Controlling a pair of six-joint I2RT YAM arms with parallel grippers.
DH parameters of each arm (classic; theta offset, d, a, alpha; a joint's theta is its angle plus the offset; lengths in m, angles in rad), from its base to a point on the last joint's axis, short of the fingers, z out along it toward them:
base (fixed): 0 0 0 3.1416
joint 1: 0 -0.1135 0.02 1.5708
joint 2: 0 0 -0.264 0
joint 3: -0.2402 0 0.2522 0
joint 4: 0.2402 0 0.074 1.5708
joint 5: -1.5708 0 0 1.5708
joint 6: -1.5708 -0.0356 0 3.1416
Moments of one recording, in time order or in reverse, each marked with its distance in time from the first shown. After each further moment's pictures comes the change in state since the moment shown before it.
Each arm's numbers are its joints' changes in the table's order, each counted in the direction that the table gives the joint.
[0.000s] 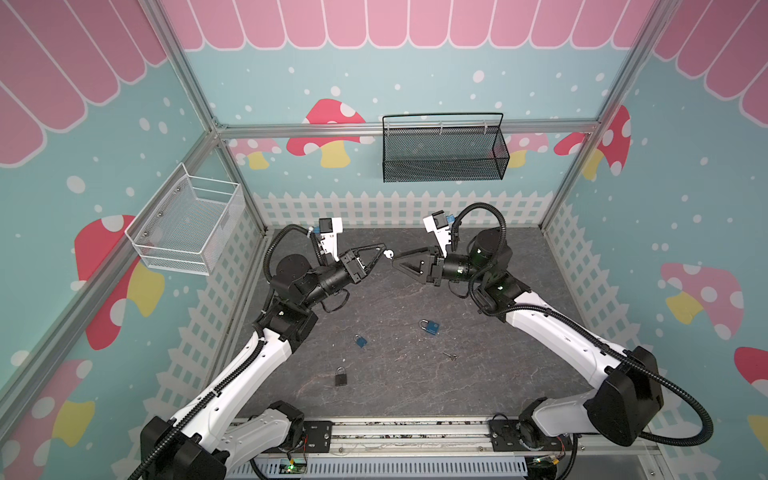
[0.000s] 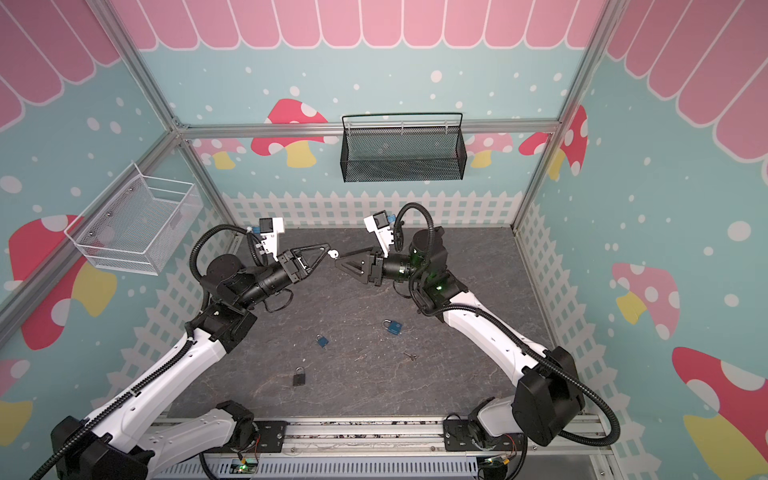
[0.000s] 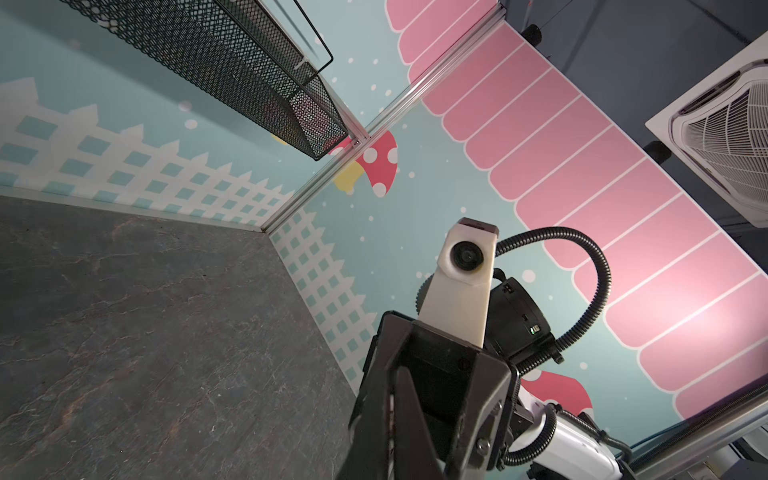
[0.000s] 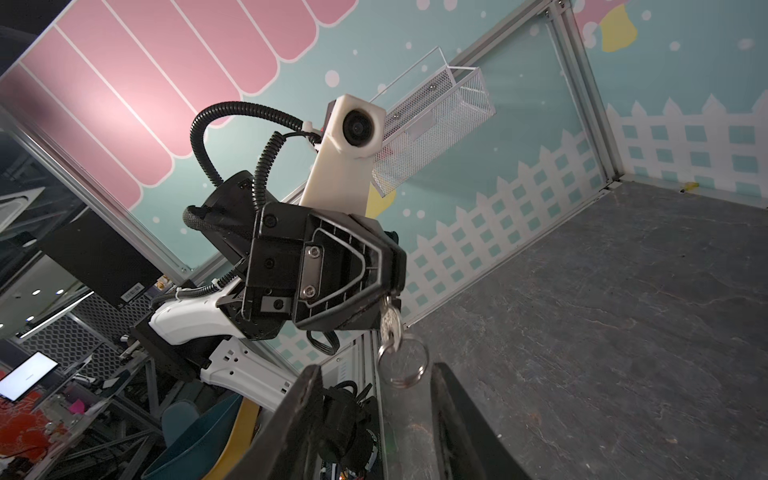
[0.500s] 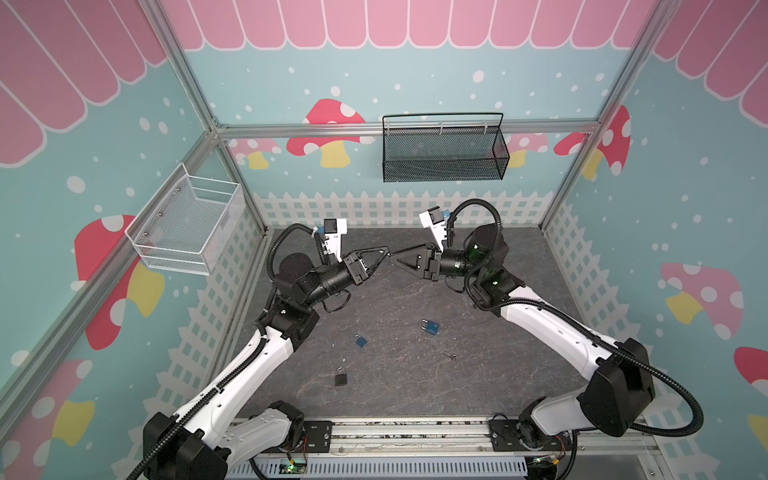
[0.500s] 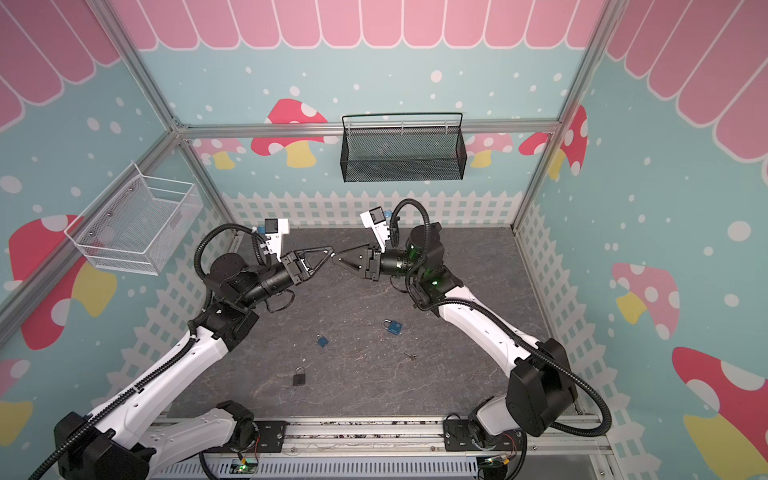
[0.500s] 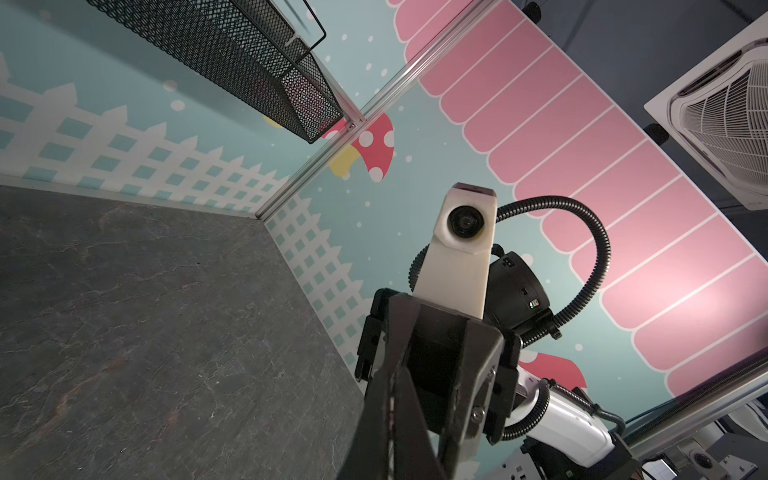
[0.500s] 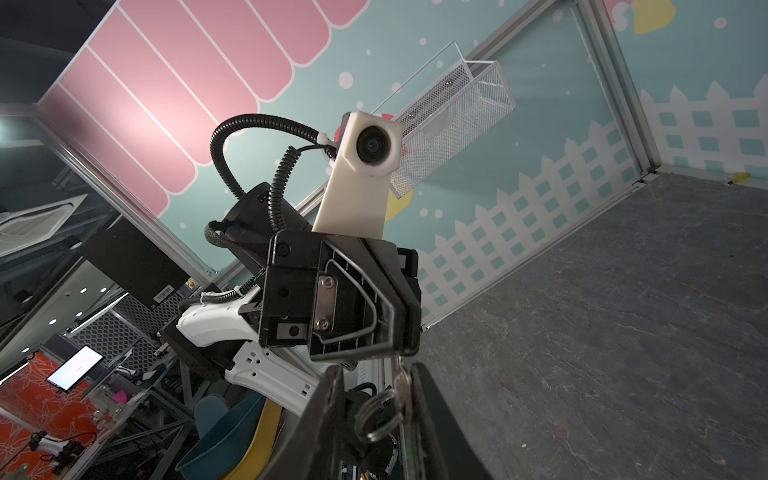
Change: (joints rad) left arm 0.001 0.016 -0.002 0.000 -0.044 -0.014; right arm 0.000 0.039 -0.035 -0.048 0.043 -0.074
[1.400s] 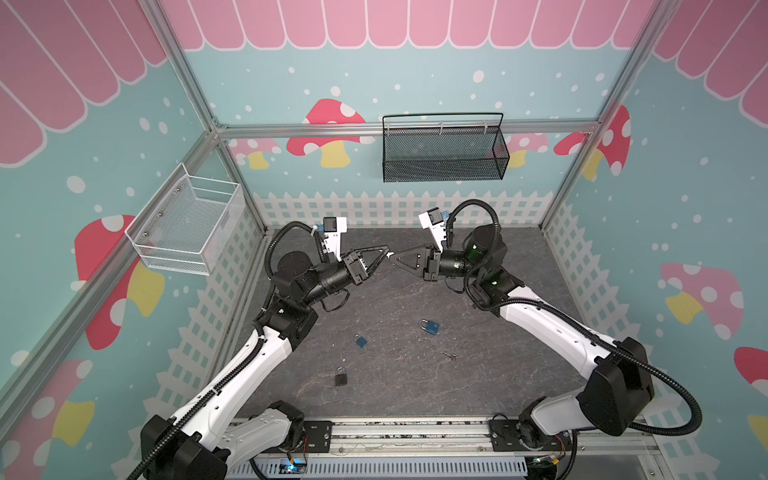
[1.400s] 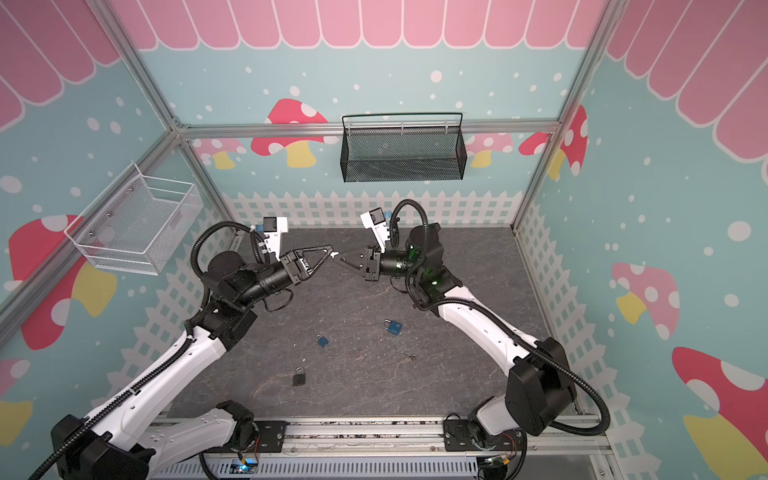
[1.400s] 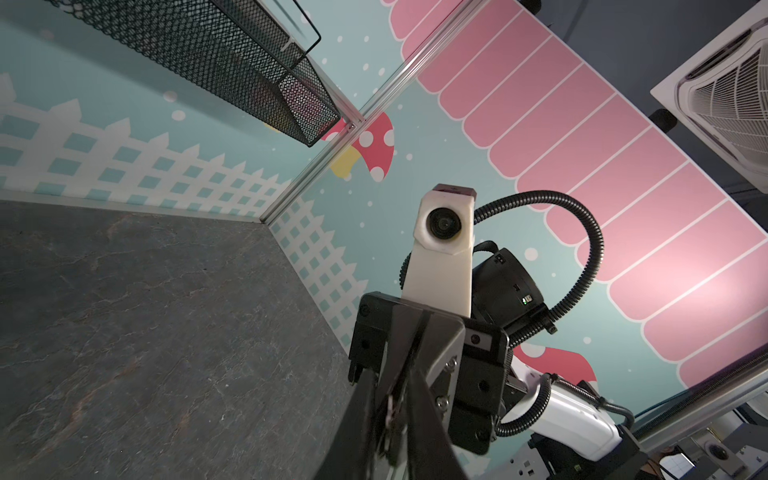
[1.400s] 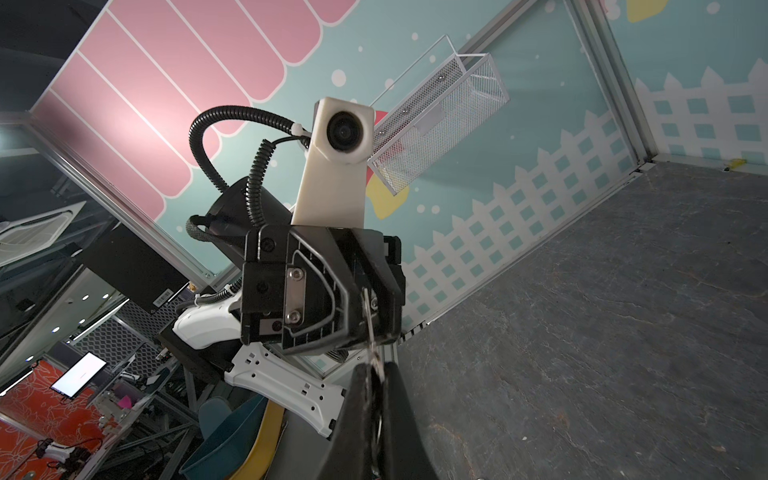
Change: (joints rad) left arm -0.002 -0.010 -0.027 0.064 0.002 -0.058; right arm 0.005 0.000 0.018 0.018 -0.017 0.009
